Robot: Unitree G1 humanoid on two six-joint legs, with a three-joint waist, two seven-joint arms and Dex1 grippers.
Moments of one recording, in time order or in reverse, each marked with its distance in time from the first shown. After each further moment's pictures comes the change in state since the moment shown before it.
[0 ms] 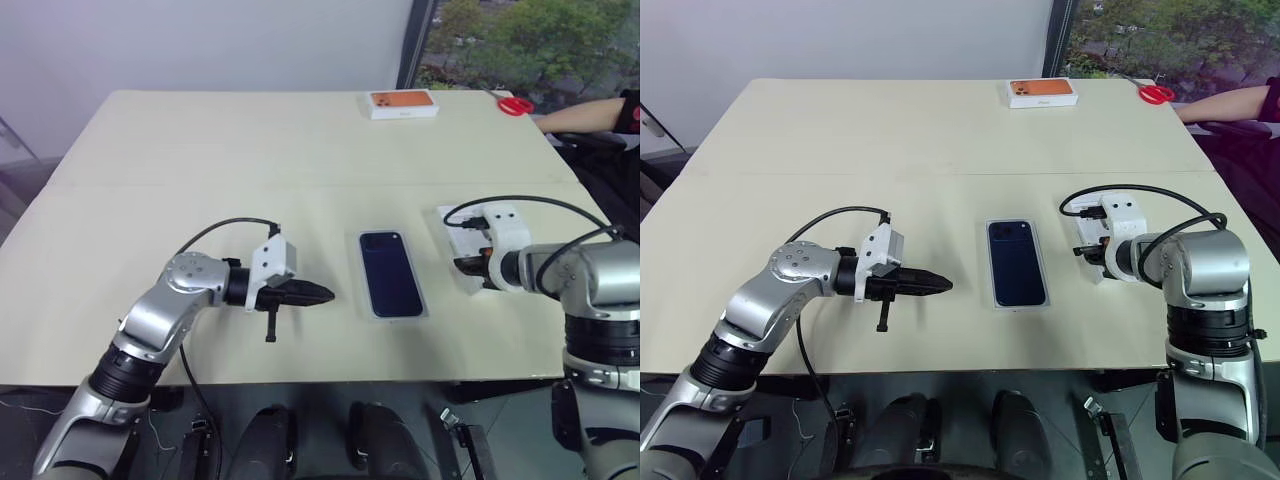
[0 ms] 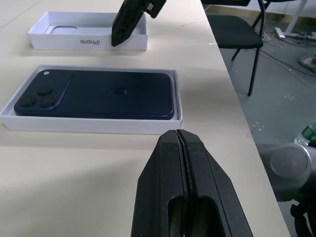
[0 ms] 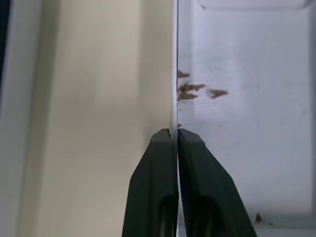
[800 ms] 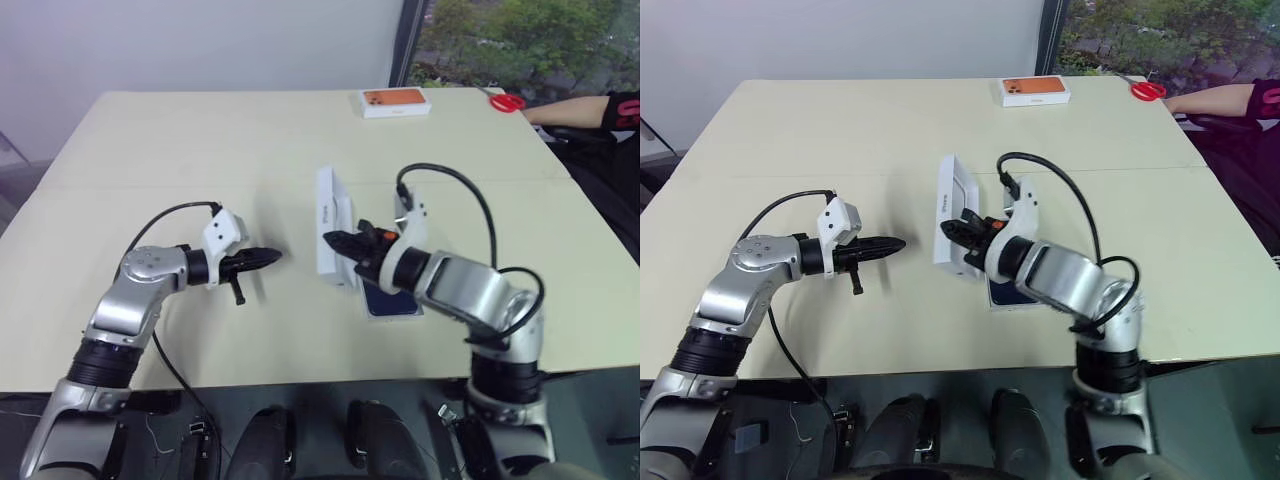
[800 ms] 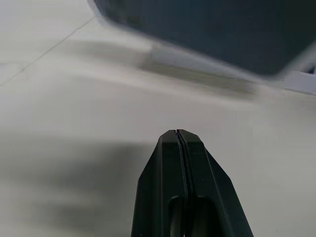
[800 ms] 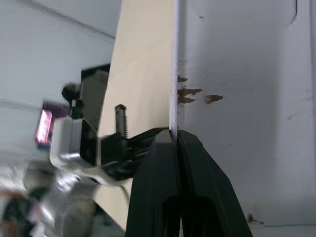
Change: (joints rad) left arm -0.006 0.032 0.154 0.259 0.087 -0.110 0.135; right arm 0.167 0.567 0.122 -0.281 1.544 -0.738 -1.326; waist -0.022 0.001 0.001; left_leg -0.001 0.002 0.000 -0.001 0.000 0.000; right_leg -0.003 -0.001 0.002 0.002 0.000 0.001
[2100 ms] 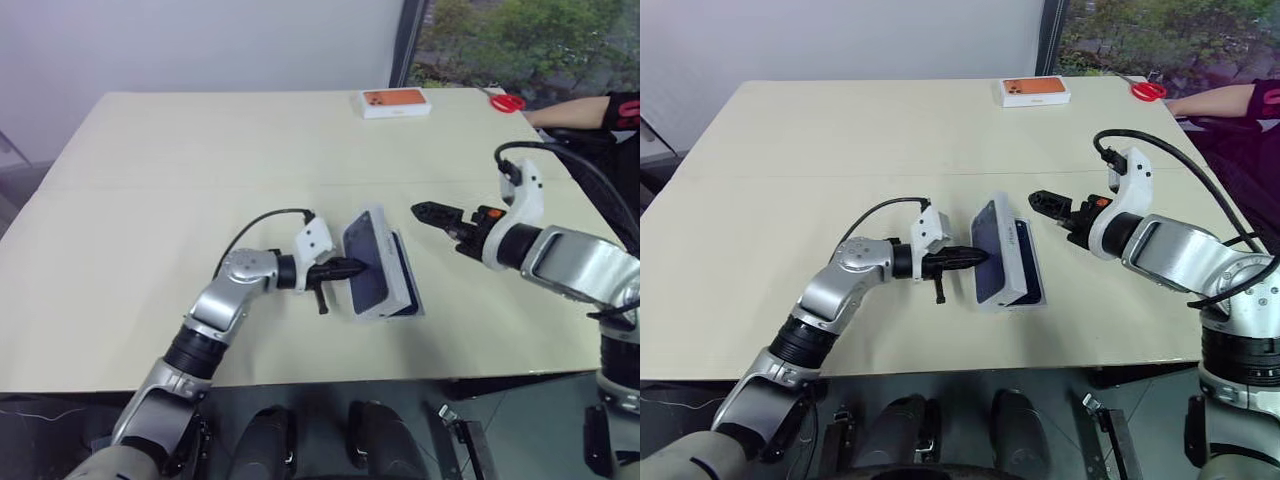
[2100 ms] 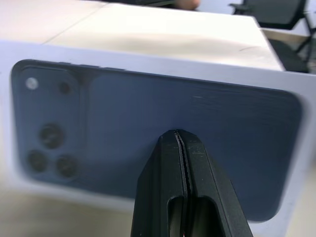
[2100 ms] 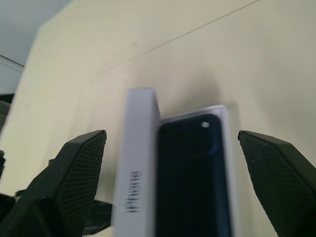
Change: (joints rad) left arm -0.123 -0.356 -0.223 0.026 0.078 0.053 0.066; right arm -0.034 -0.706 -0.168 0.208 0.017 0.152 0.324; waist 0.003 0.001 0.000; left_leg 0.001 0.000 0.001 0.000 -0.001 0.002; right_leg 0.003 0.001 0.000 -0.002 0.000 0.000
